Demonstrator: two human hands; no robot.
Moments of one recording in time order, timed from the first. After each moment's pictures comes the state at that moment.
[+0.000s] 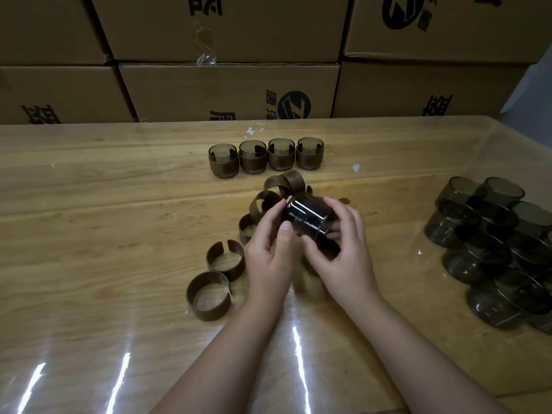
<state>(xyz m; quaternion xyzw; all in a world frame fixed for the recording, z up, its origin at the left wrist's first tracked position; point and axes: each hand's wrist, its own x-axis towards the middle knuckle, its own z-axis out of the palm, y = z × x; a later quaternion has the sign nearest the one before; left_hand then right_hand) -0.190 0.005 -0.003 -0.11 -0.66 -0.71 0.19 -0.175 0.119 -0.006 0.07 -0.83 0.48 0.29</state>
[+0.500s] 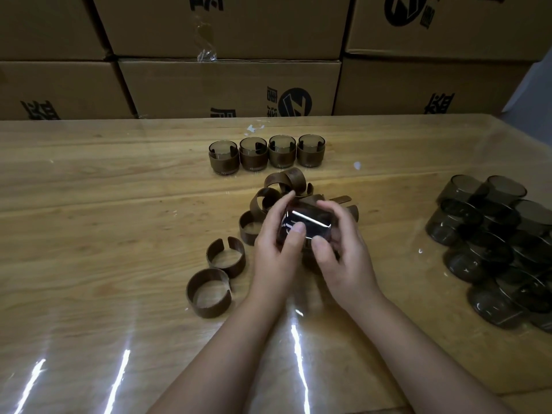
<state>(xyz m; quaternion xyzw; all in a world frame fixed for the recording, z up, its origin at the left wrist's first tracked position) -0.189 0.003 0.003 -0.16 -0.67 -0.71 0.14 -0.167 0.117 0.002 0.13 -0.78 0.57 0.23</state>
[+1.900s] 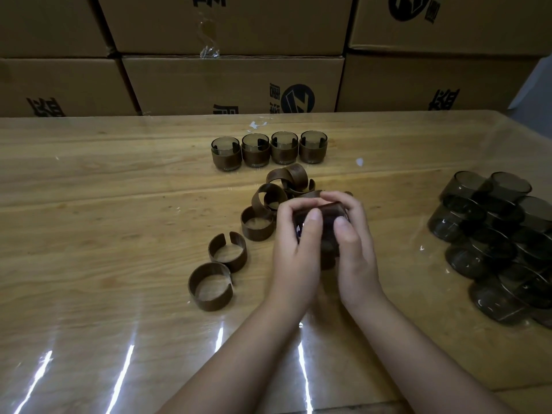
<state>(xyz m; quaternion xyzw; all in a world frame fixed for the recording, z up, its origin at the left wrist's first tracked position) -0.163 0.026 0.031 -0.12 -0.62 -0.77 0.11 -0.158 0.104 0.021 0.12 -0.67 0.69 0.23</state>
